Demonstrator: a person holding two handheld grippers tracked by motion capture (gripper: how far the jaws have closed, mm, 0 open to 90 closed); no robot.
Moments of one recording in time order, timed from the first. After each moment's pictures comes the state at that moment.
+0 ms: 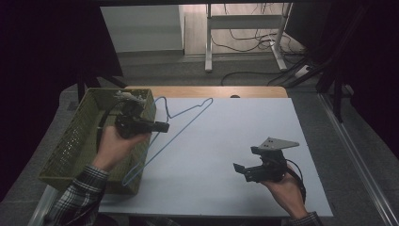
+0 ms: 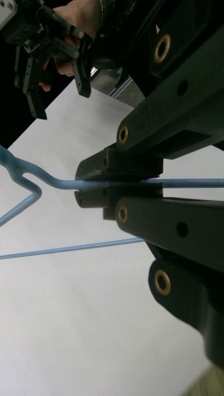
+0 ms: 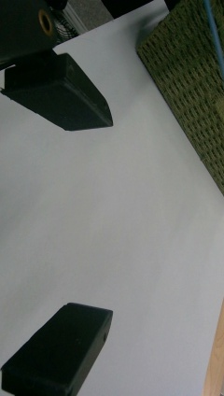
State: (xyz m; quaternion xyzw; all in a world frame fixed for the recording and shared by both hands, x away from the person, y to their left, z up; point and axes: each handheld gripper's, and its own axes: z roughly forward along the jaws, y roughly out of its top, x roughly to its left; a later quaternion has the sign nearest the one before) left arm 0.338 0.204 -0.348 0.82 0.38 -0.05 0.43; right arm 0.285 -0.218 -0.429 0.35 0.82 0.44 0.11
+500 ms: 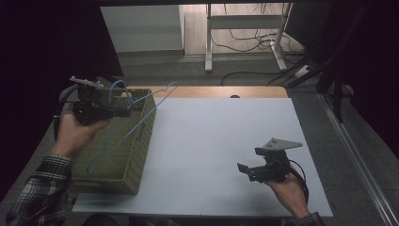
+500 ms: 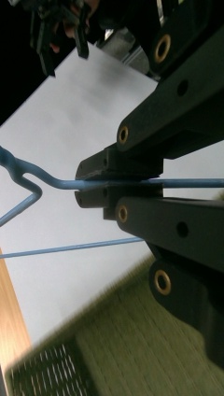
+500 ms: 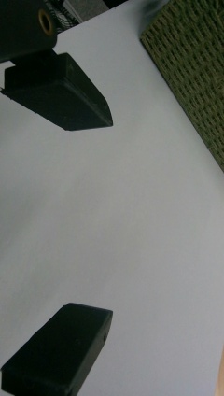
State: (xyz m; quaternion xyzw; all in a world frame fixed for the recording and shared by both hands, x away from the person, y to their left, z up) left arm 0.347 0.302 -0.327 0.81 0.42 0.01 0.42; right arm 0.289 -0.229 -0.437 0.36 0.82 0.43 0.11
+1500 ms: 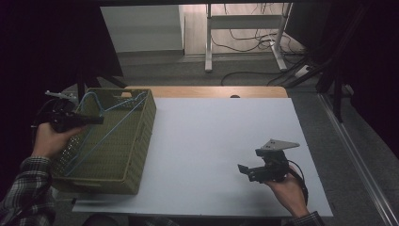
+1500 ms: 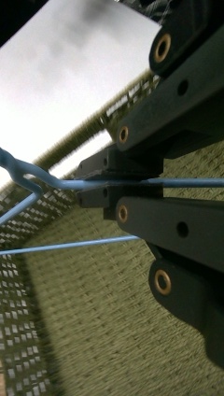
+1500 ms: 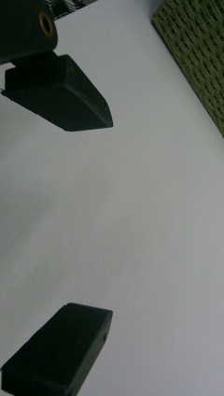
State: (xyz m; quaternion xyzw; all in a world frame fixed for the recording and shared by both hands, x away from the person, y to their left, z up) left arm 0.363 0.401 -0.406 0.79 0.47 0.01 0.40; right arm 0.294 -0.230 -0.447 0.37 0.83 0.41 0.11
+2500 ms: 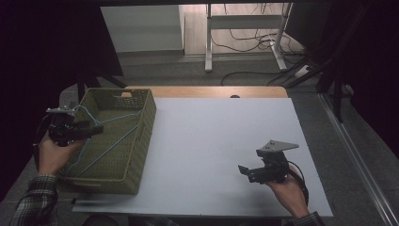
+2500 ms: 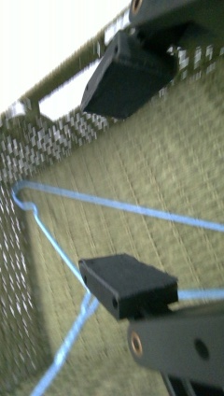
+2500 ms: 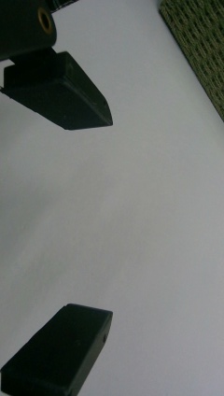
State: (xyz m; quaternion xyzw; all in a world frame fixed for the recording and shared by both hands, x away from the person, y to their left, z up) left arm 0.325 0.388 -0.425 0.74 0.52 0.13 0.39; right arm 0.291 -0.231 -0.448 0.37 0.83 0.40 0.13
